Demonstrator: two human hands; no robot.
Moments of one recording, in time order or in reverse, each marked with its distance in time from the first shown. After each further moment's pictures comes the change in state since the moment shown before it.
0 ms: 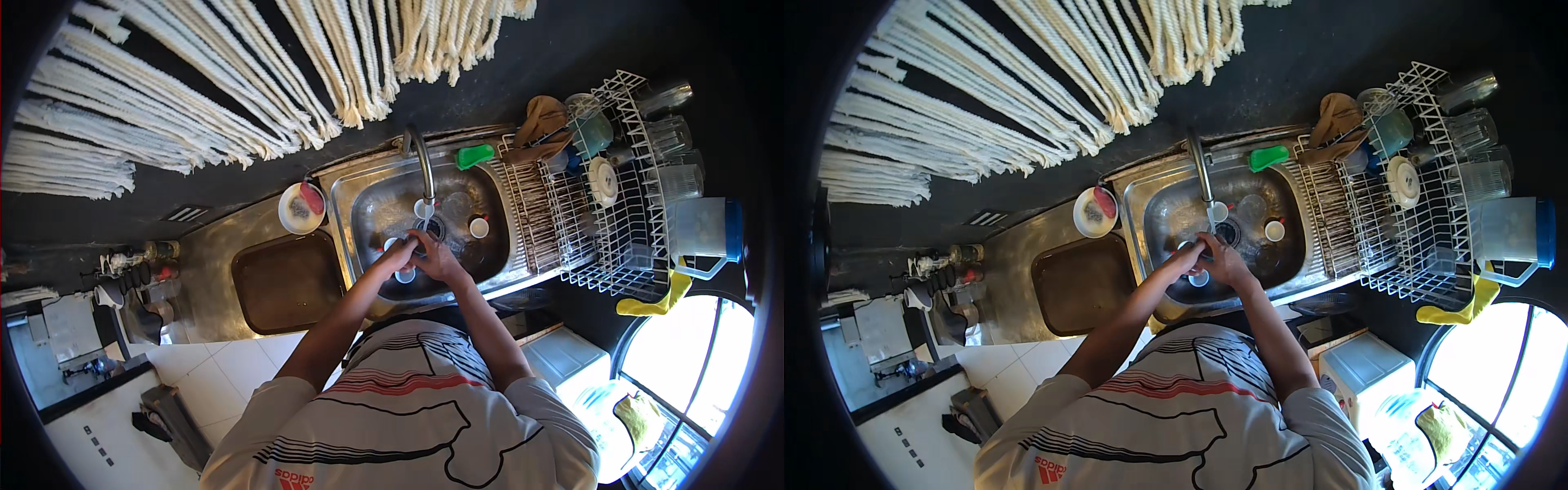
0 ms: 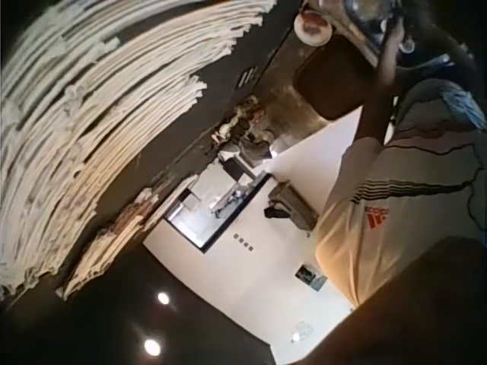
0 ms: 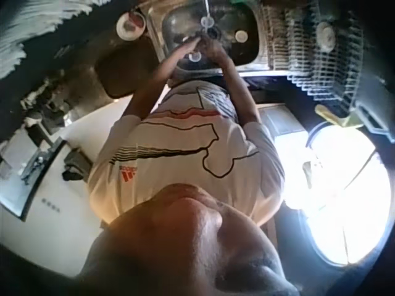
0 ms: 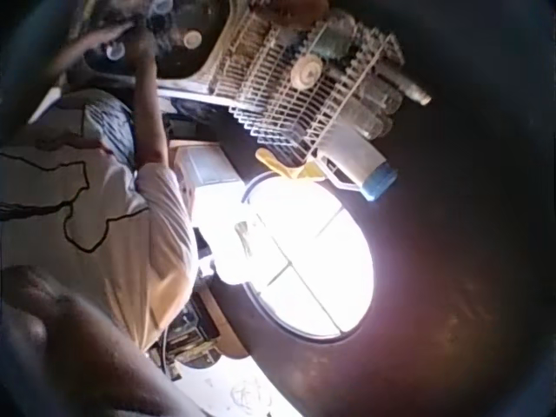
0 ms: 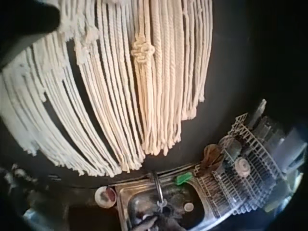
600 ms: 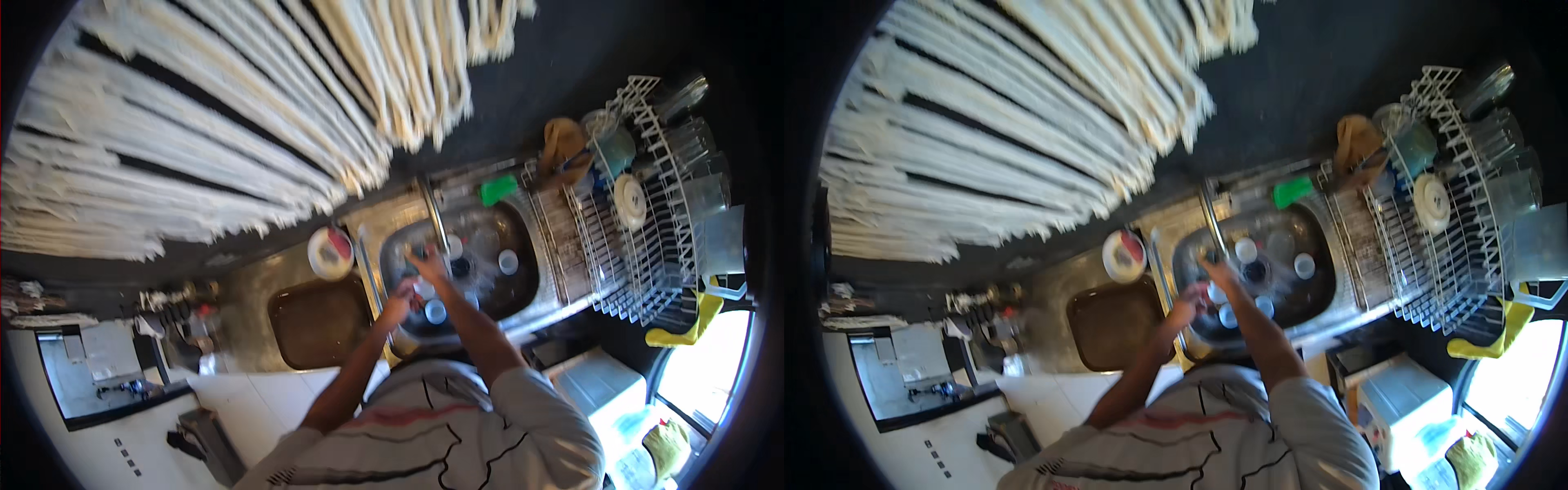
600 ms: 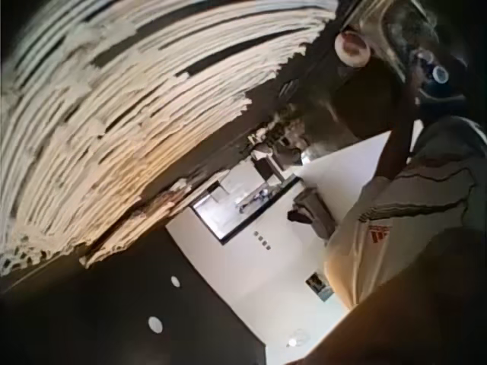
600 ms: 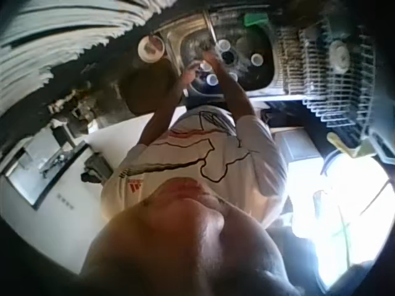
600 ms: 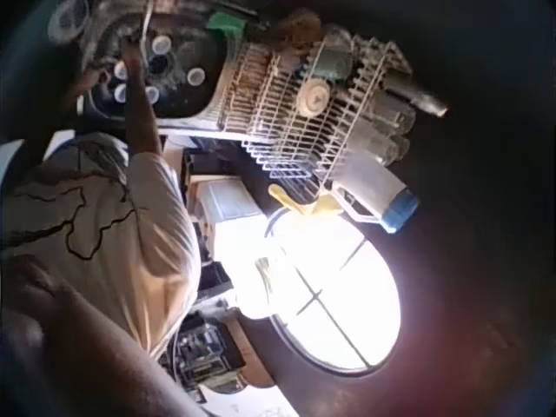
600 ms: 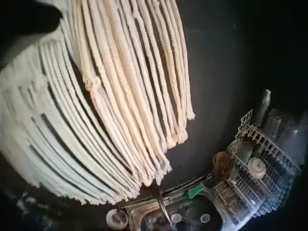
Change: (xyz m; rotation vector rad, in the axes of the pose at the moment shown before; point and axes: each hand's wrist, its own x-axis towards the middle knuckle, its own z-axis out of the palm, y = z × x) left_hand -0.017 -0.039 -0.044 -0.267 0.116 0.326; right_hand 0.131 0.055 0.090 0.212 0.158 0.515
